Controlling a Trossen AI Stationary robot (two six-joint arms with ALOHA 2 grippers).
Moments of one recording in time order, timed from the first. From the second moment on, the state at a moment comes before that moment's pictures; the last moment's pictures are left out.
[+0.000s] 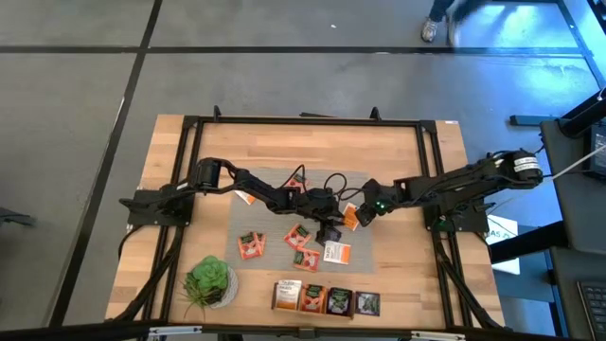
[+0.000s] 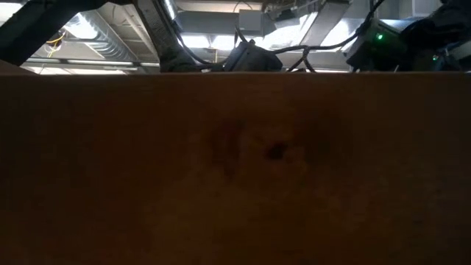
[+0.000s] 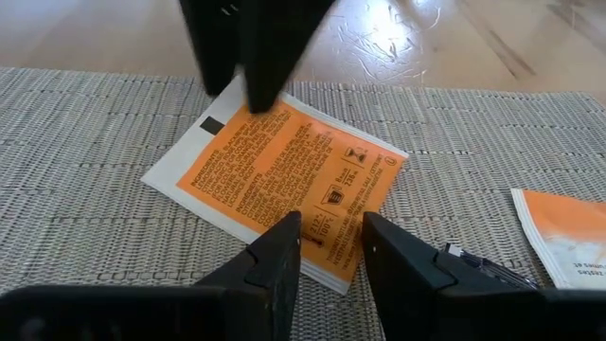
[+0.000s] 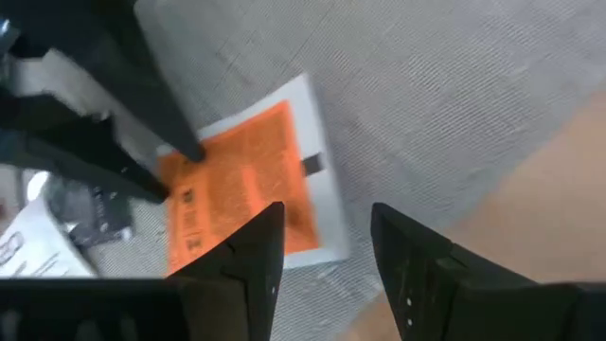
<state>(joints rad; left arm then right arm) 0.00 2.28 1.24 0.51 0.09 -0.06 0.02 1.32 0.47 -0.21 0.05 0.92</state>
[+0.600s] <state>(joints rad) 0.00 2.28 1.24 0.51 0.09 -0.06 0.02 1.36 0.47 -0.16 -0.03 0.90</state>
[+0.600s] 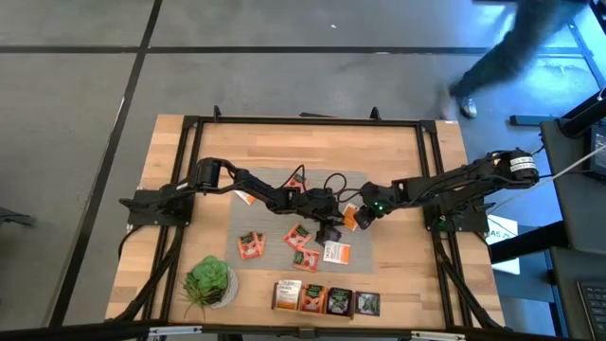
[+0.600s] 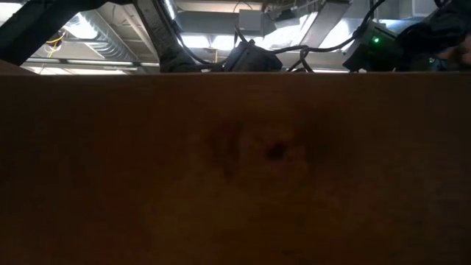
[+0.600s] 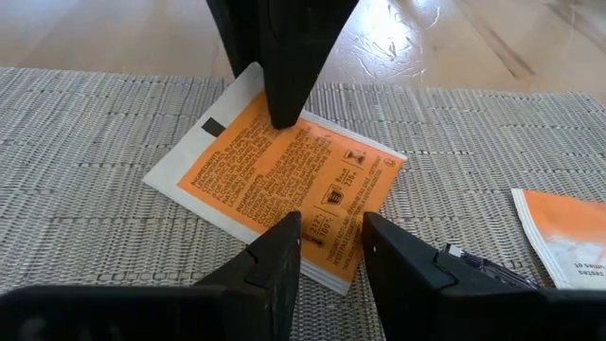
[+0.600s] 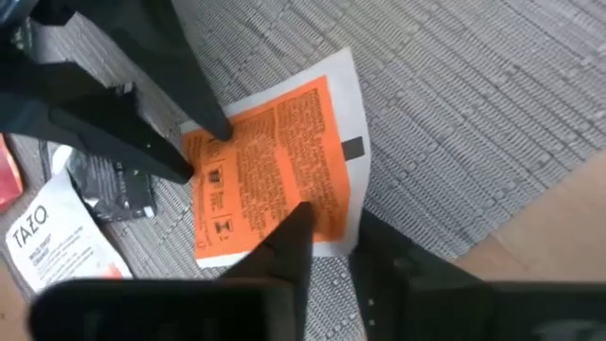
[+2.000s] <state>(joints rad) 0.13 1.81 0.75 0.92 0.65 -0.46 0.39 1.19 0.76 -0.22 0.31 -0.16</state>
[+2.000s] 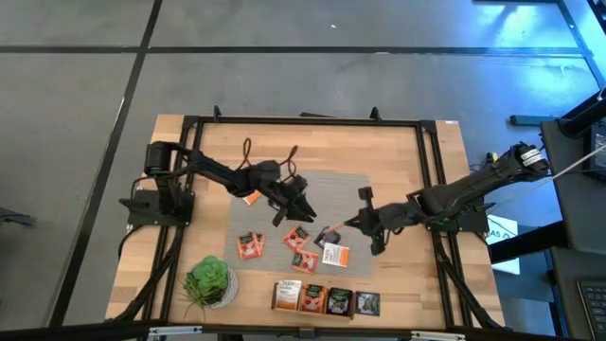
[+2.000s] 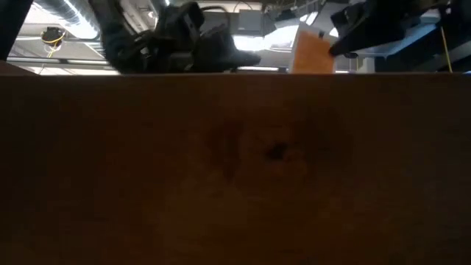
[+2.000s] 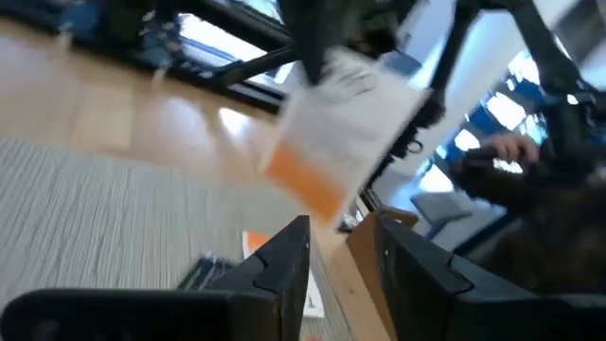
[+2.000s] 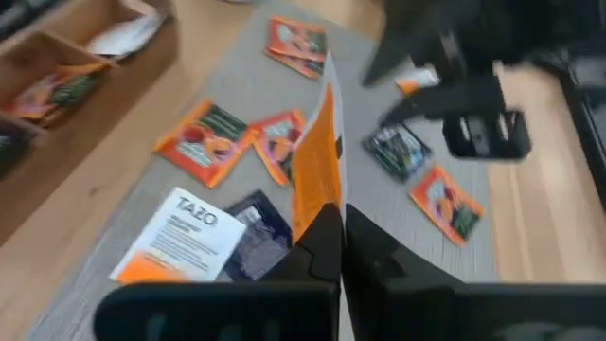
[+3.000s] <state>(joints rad) -0.11 1.81 0.86 0.97 0.67 -0.58 0.43 1.47 0.78 0.53 -0.19 -1.04</state>
